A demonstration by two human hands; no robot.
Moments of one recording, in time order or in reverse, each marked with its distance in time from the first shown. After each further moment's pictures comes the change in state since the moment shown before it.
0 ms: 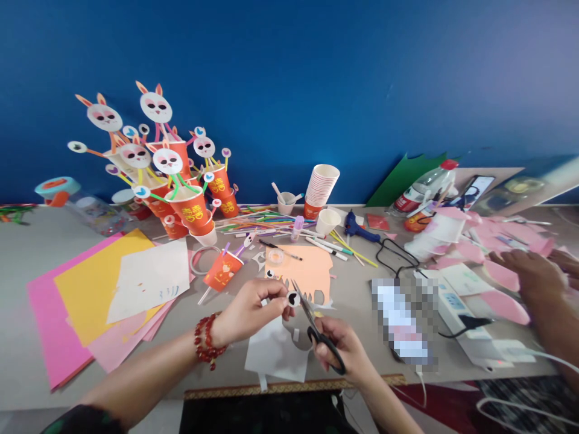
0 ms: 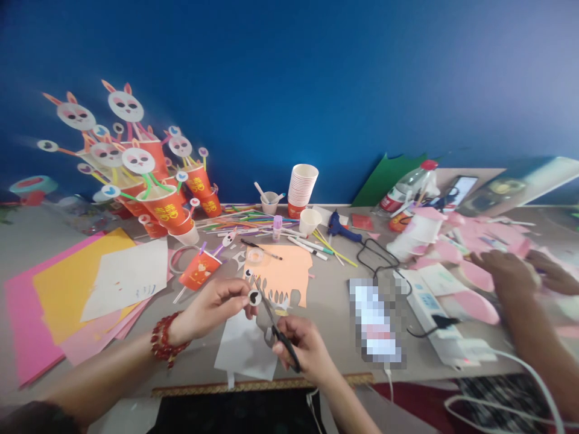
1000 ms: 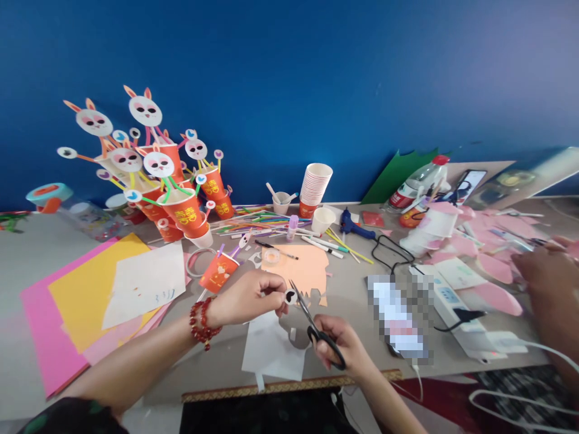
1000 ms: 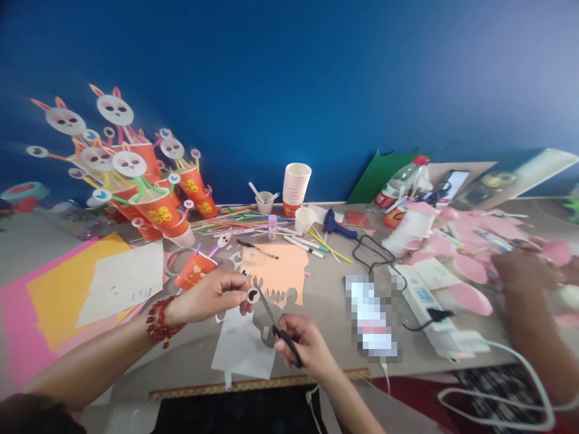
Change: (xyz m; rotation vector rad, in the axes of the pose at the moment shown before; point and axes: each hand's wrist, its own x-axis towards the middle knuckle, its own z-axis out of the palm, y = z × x) left_hand 0.017 0.007 -0.013 0.163 -0.180 -0.105; right_hand -0.004 0.004 -0.010 0.038 -0.020 0.039
